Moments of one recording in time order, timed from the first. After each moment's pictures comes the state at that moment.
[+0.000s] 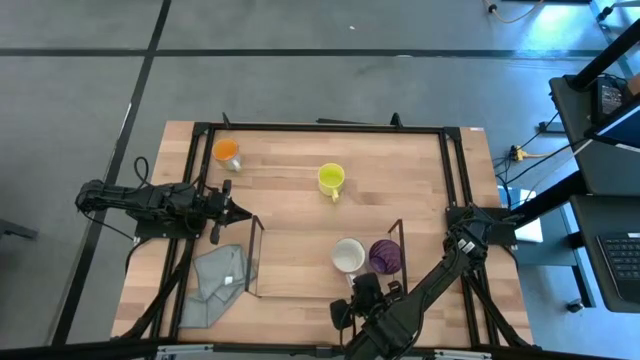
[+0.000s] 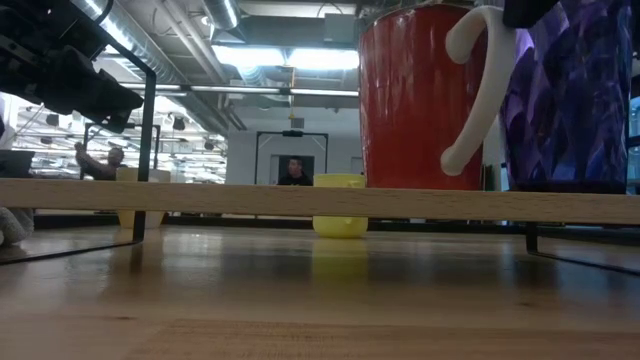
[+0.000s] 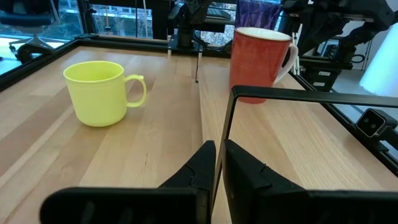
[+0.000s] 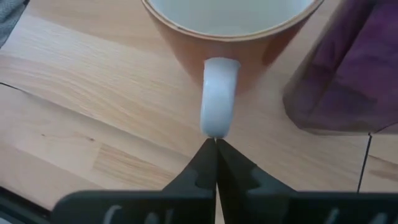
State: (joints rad) left arm -0.10 0.06 0.09 -0.23 -0.04 -0.12; right arm 0.74 2.31 2.22 -1.57 0.53 2.03
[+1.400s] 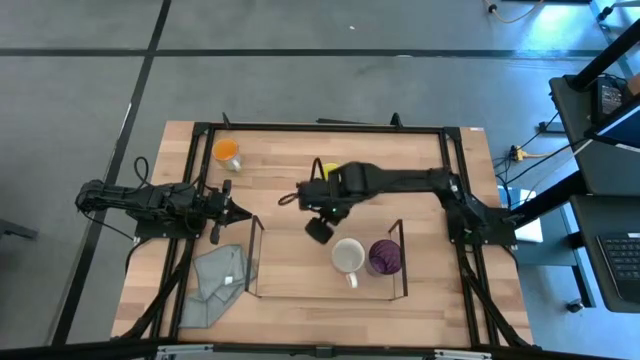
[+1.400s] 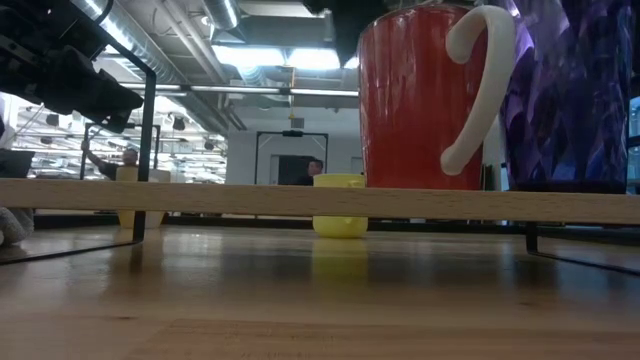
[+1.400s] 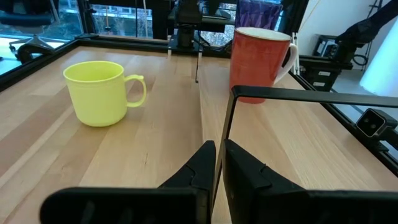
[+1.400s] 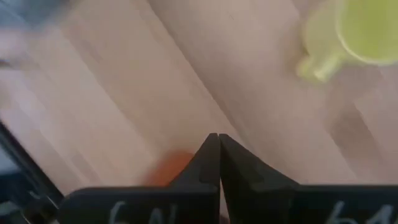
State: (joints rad) left arm -0.10 0.06 0.09 -0.23 -0.04 -0.12; right arm 0.11 2.18 2.35 -1.52 0.02 0.70
